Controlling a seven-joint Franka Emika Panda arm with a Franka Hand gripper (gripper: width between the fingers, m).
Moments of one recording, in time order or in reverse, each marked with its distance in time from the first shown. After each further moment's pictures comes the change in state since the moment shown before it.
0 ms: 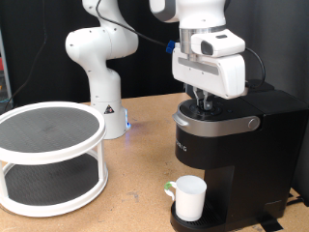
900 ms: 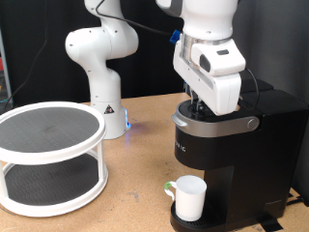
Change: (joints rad) arm -0.012 0.131 -0.027 0.210 0.030 -0.351 0.066
